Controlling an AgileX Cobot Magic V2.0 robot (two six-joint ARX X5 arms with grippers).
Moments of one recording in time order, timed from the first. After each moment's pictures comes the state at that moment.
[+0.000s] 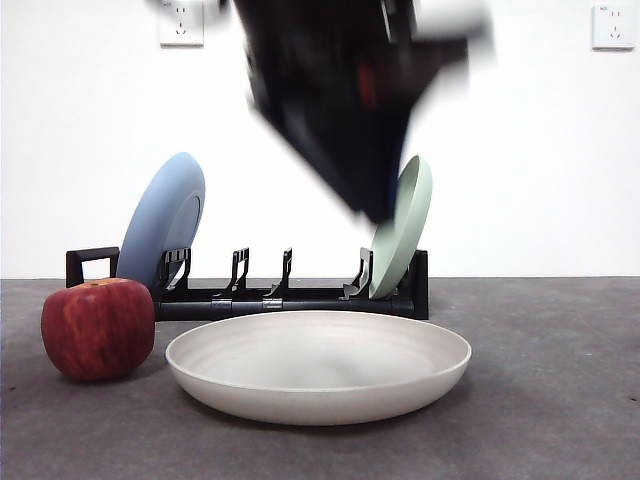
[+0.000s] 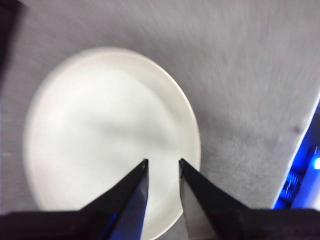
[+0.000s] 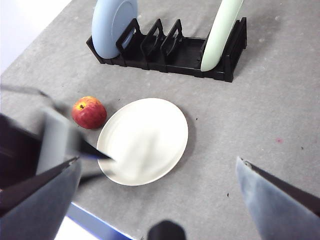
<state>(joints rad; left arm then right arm) -1.19 1.54 1.18 -0.68 -0.36 0.06 0.04 0.66 1.12 -1.11 -0.55 -0.06</state>
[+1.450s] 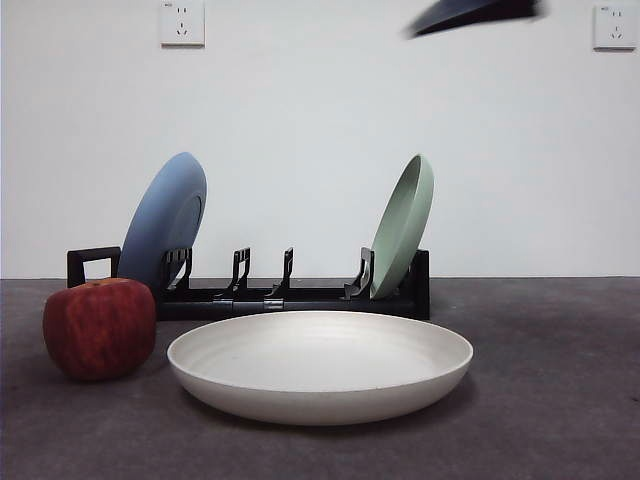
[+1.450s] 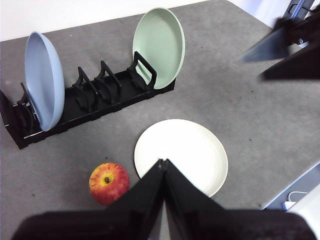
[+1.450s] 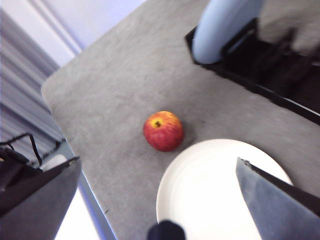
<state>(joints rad) -1.19 0.70 1.24 -1.10 -0.54 -0.47 0.60 1.19 1.13 -0.53 -0.49 0.06</state>
